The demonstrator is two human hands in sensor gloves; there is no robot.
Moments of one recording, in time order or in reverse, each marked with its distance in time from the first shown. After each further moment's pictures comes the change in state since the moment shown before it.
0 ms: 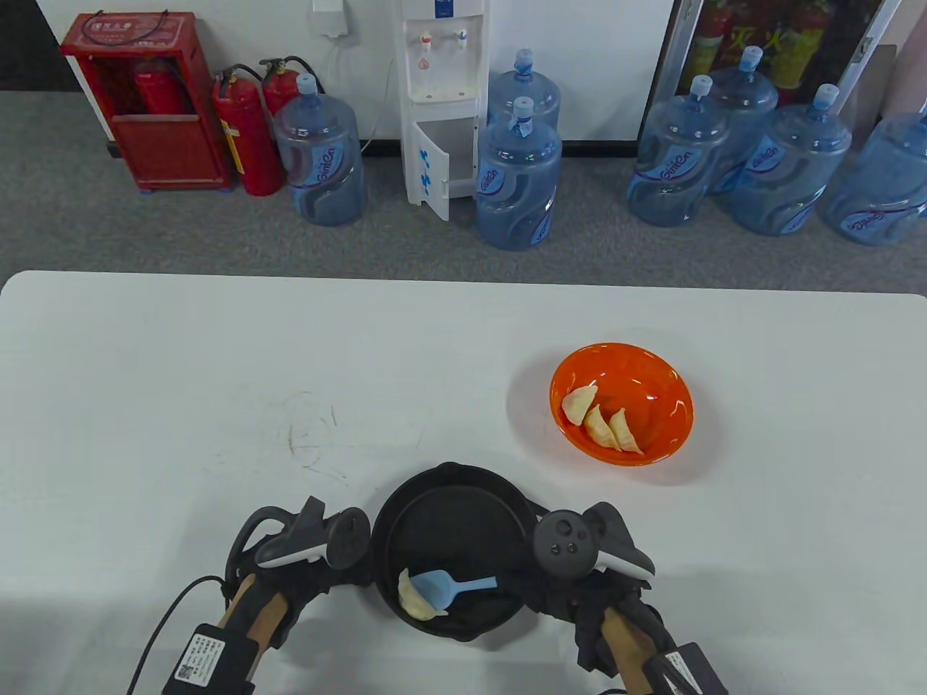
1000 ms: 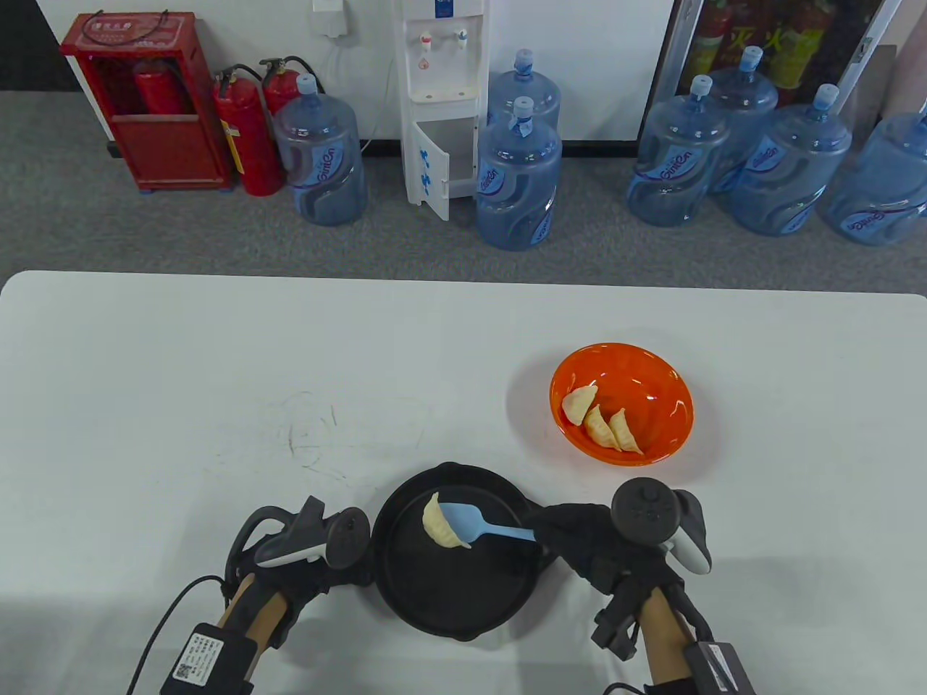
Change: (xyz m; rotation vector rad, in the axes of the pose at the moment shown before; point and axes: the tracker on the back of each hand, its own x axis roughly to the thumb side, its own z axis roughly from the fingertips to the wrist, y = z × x) left_hand 0.000 0.000 0.000 -0.002 -0.006 0.002; right_hand -0.055 -0.035 0.026 -0.261 0.090 -0.401
